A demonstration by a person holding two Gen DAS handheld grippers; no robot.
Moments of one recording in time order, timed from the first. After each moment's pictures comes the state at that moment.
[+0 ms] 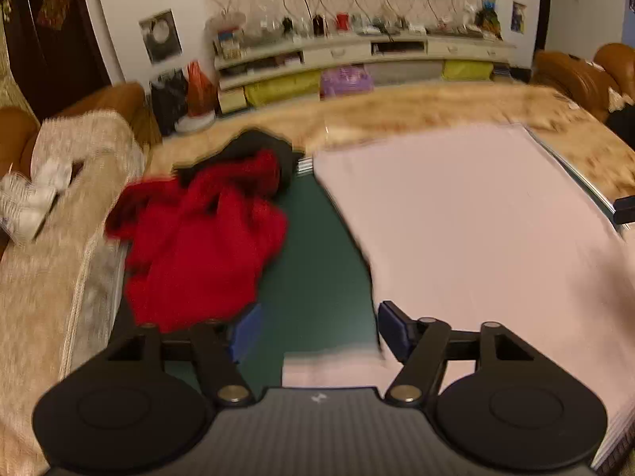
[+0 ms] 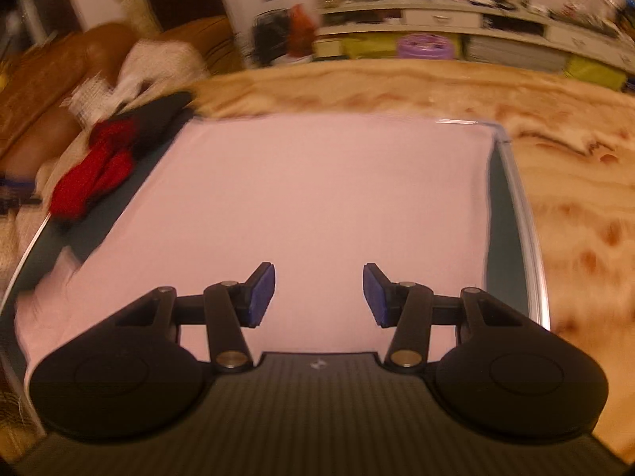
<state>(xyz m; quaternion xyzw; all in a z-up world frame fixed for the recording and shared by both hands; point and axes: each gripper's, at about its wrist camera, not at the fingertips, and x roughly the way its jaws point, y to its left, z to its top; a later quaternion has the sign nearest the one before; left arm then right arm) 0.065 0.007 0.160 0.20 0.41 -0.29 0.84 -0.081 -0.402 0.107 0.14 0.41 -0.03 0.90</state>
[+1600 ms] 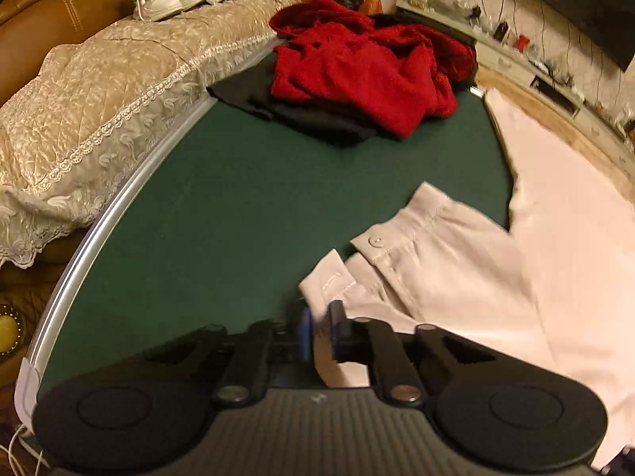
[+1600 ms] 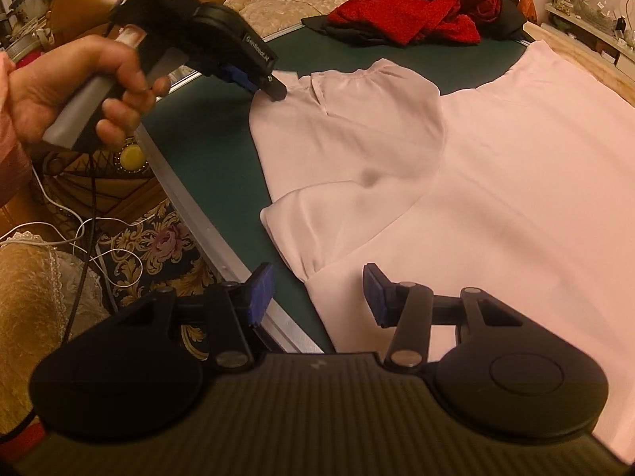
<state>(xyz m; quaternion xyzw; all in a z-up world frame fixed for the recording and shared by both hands) 0.037 0.124 0.043 -0.04 0.50 -0.09 0.86 -0.112 -0.053 0.062 -0.02 0.47 0.19 0.86</state>
